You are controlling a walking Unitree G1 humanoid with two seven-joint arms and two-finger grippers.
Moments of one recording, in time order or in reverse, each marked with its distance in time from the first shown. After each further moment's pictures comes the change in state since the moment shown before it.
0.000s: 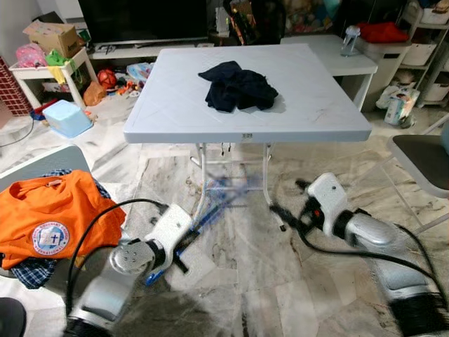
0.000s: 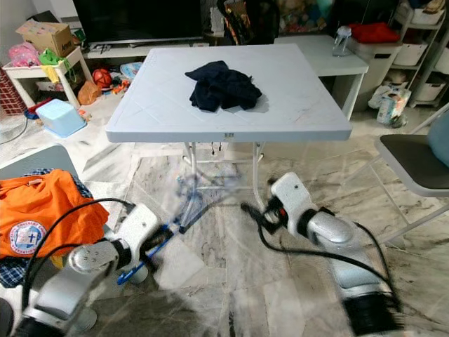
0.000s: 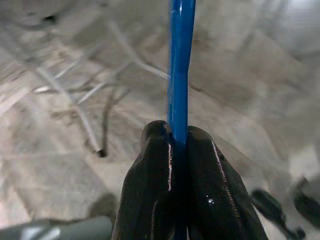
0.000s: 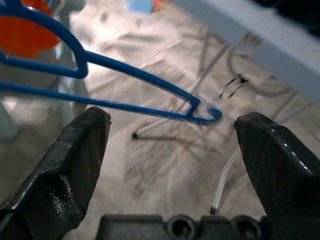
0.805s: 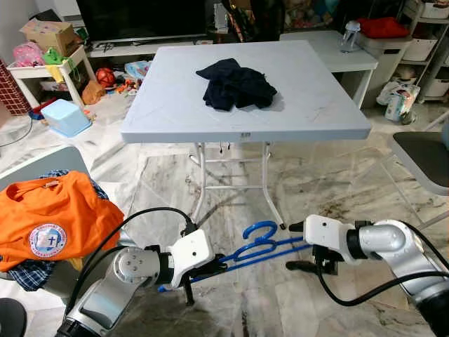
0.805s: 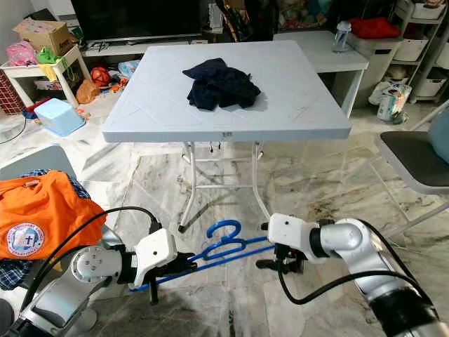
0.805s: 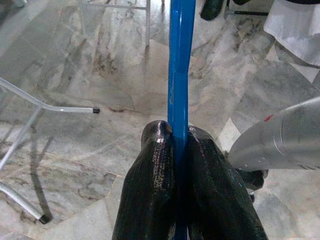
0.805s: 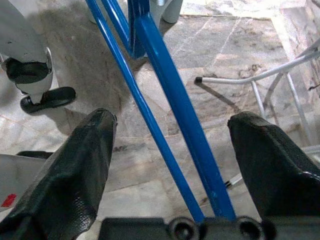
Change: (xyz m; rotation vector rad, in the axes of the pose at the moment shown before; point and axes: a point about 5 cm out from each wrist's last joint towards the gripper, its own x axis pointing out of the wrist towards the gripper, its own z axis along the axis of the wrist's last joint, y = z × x) left arm -0.002 -0.030 0.009 0.178 -0.097 -0.386; right arm -0.015 0.012 -0.019 -0.343 0.253 0.461
